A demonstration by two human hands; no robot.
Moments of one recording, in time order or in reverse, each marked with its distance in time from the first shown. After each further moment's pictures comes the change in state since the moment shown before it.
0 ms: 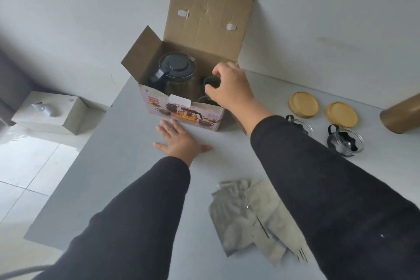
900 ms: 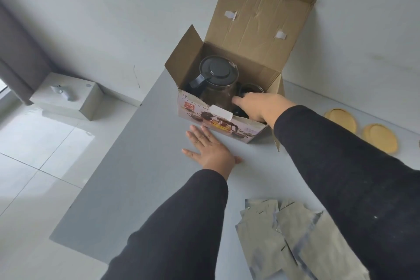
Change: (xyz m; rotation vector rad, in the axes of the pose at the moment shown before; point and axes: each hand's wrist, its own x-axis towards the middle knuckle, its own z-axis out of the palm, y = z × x) left_hand 0.008 0.006 -0.002 -0.036 -0.108 -0.028; right_hand 0.051 -0.001 0.038 -0.760 -0.804 -0.239
